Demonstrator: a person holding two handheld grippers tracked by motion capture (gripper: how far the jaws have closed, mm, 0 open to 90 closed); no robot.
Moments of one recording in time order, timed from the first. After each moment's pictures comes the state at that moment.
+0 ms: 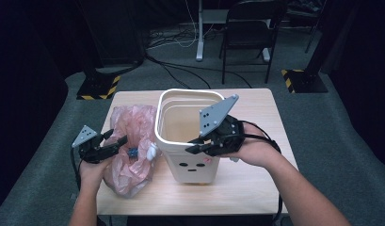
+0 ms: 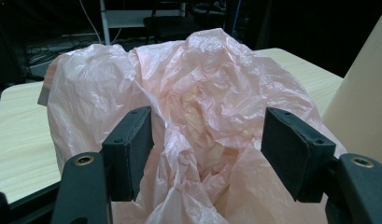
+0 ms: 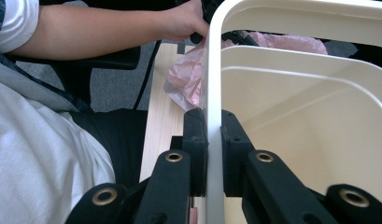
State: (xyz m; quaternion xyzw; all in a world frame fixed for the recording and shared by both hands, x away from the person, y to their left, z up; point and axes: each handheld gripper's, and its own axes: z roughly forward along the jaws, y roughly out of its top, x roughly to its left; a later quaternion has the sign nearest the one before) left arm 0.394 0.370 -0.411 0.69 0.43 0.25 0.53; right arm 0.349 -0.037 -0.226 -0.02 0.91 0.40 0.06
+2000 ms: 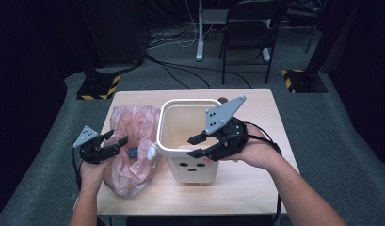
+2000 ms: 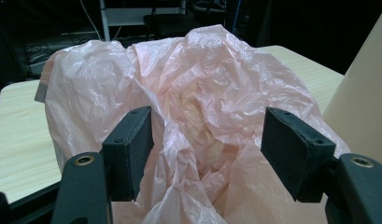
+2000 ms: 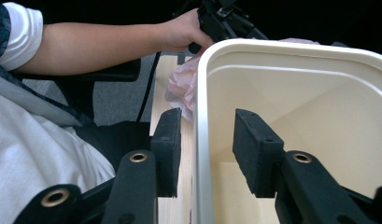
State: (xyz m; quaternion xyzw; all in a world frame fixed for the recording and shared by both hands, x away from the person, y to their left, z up) left arm 0.393 0.368 -0.412 0.69 0.43 0.25 0.52; right arm 0.353 -0.048 -0.237 0.00 0.90 0.44 0.05
